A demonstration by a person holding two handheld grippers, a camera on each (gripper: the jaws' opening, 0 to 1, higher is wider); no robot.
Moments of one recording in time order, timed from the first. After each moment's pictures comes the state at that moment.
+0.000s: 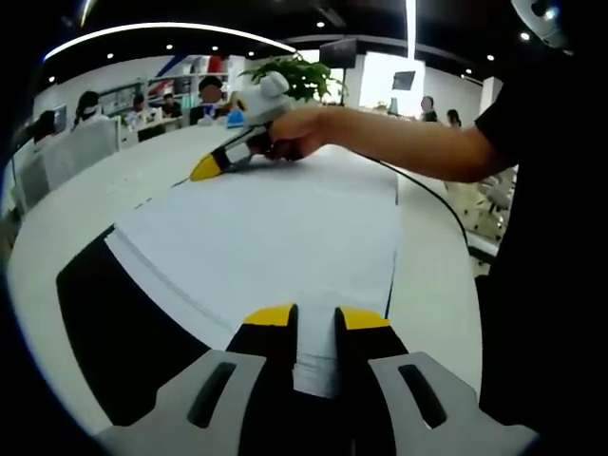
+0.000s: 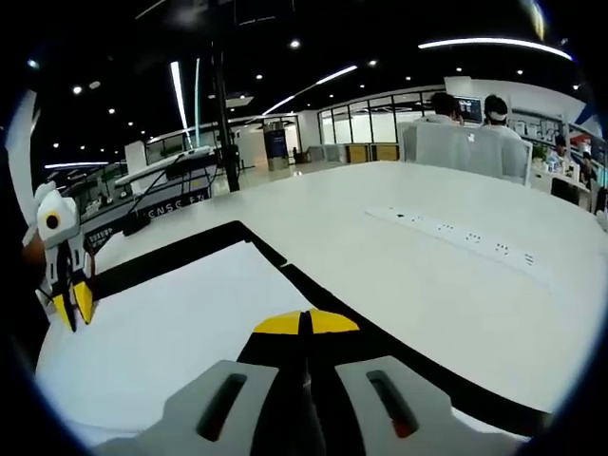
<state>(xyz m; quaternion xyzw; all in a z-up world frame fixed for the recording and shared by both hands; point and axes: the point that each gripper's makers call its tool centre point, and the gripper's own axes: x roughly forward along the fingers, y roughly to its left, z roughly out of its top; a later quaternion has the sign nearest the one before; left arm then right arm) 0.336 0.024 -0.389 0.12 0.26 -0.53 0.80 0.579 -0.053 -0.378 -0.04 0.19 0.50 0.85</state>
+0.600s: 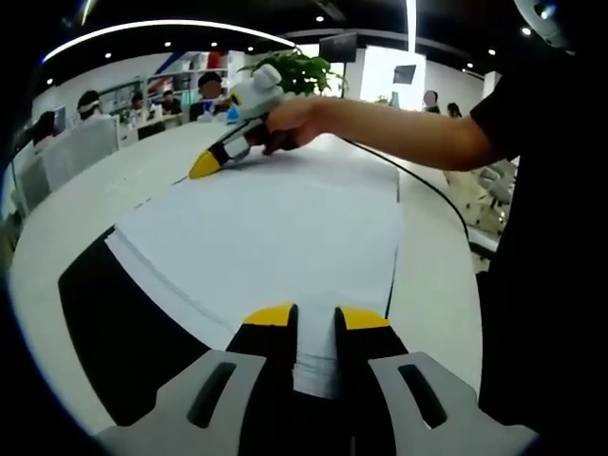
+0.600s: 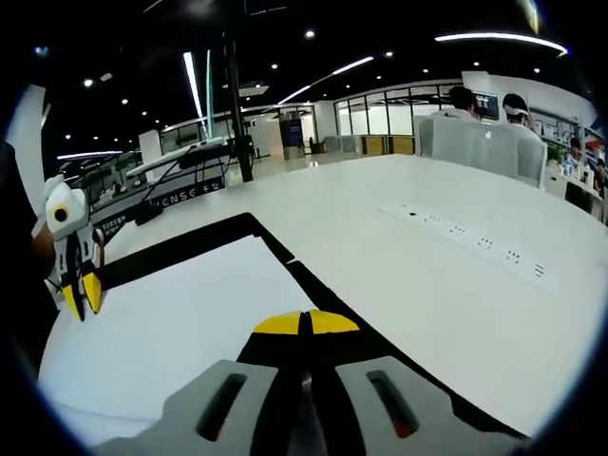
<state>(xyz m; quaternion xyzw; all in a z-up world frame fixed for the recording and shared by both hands) 0.336 0.021 -0.389 0.13 0.26 -0.52 0.80 0.576 -0.054 -0.379 -0.06 0.20 0.53 0.82</state>
